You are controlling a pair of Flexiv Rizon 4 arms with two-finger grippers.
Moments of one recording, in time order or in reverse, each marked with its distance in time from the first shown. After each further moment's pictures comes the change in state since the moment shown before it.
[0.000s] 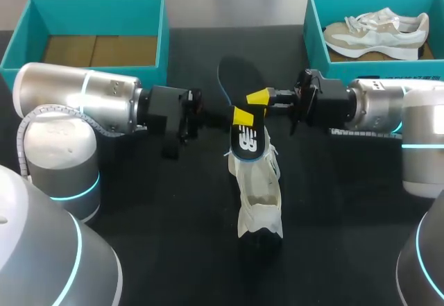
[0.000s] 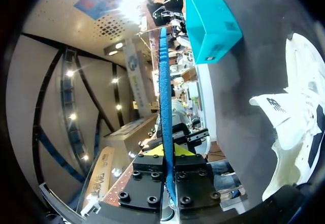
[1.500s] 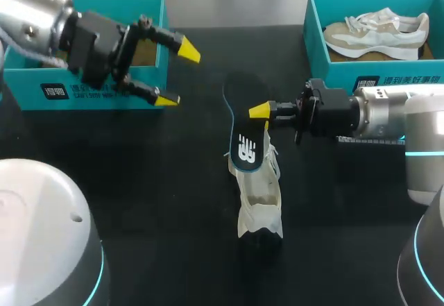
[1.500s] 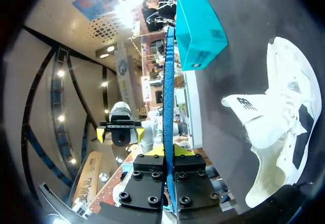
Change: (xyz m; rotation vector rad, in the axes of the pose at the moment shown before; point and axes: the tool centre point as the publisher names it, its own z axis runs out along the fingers) left arm -0.074 0.024 -0.117 0.046 0.349 -0.385; right arm -0.032 -0.001 -0.009 -0.059 -0.108 -0.029
